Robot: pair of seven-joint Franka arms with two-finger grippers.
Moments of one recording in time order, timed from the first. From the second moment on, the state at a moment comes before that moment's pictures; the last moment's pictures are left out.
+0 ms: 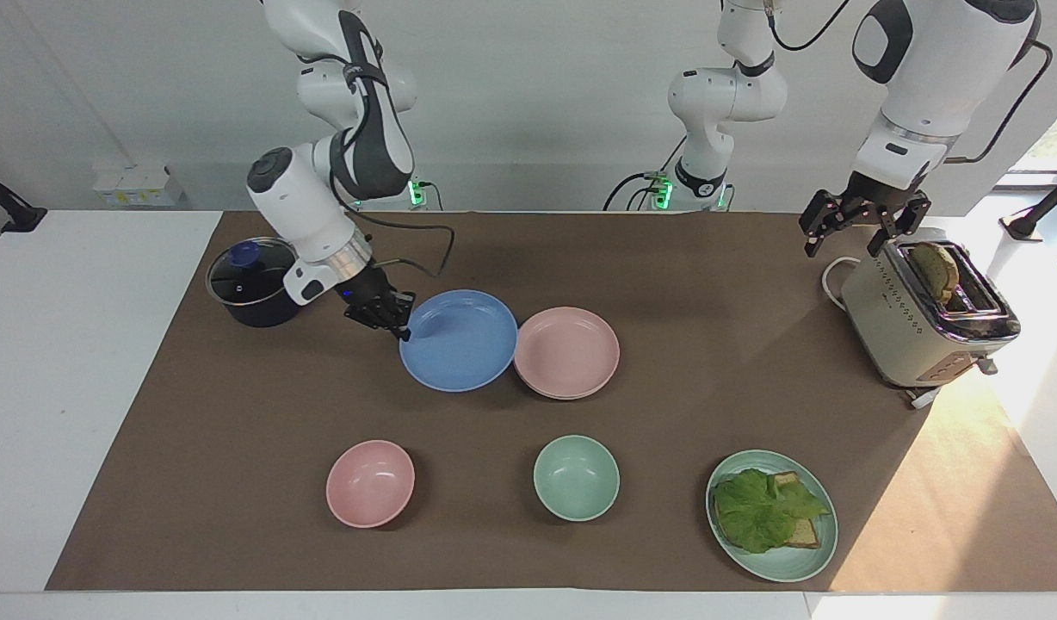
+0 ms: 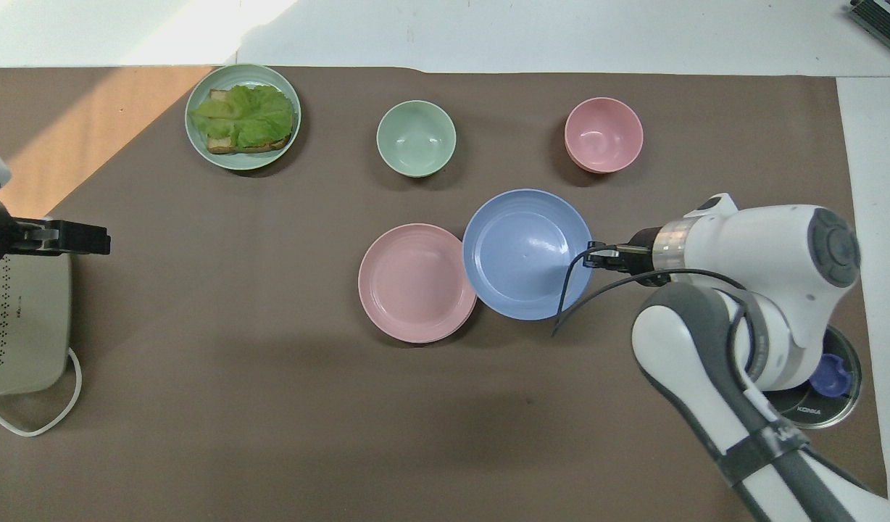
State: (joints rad) left arm -0.10 -0.12 0.03 -1.79 0.01 1.78 0.00; right arm 0.18 0.05 0.06 -2.14 0.37 2.34 0.15
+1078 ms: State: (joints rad) left arm -0.10 -0.12 0.03 -1.79 0.01 1.78 0.00; right arm 0.46 0.21 0.06 -2.15 0.31 2.57 0.40
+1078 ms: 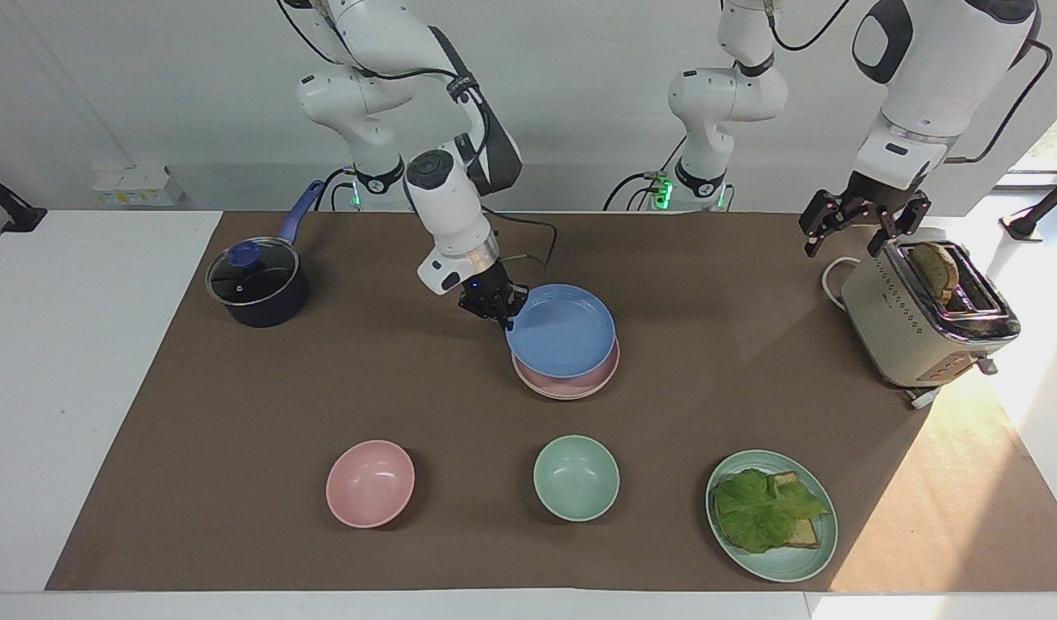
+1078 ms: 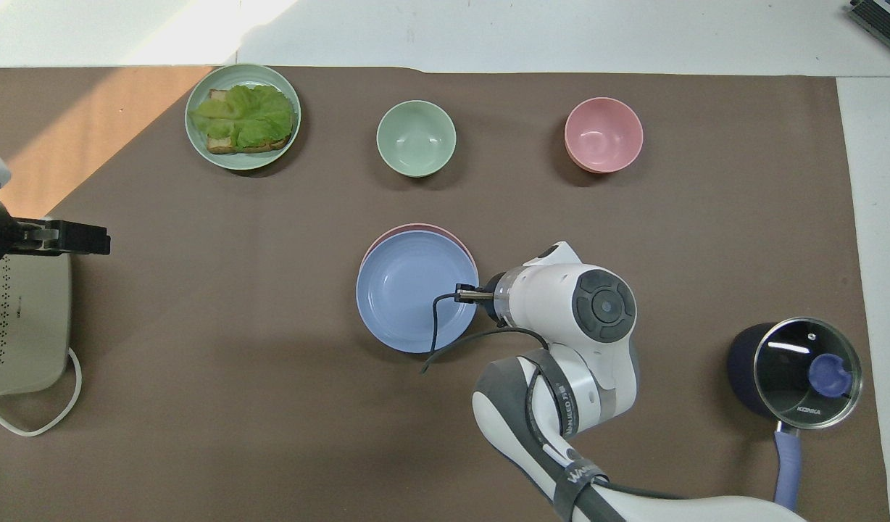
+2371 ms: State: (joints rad) left arm -0.10 -0.10 0.03 -1.76 0.01 1.78 0.00; right arm 0.15 -0.01 0.04 -2.03 0.11 2.24 0.40
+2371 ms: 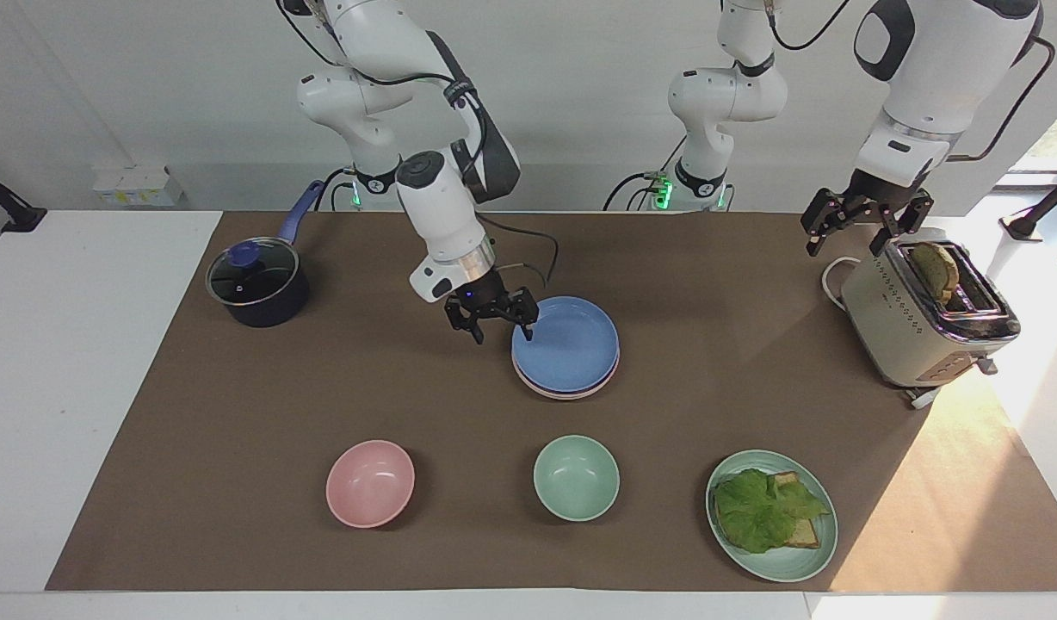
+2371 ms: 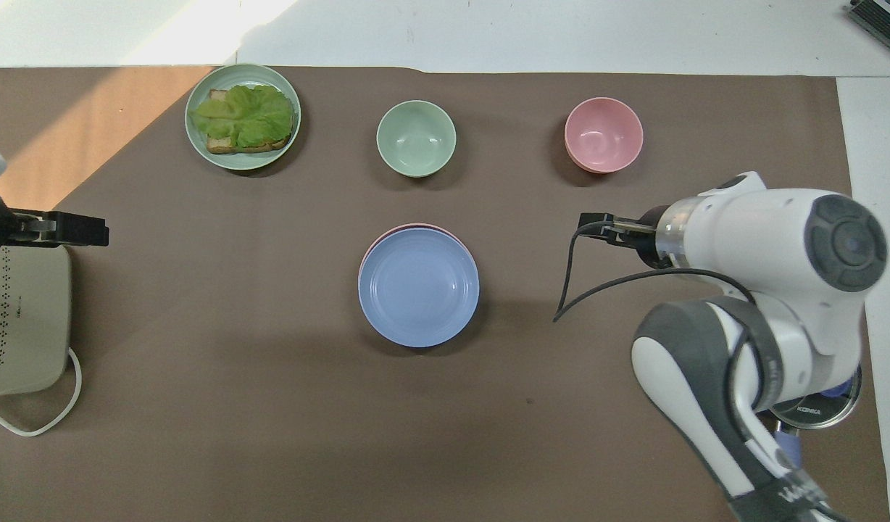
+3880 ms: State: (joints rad) left arm -0.10 -0.10 0.04 -1.76 0.01 1.78 0.00; right arm -0.07 0.00 0.06 -1.53 -0.02 1.53 0.15
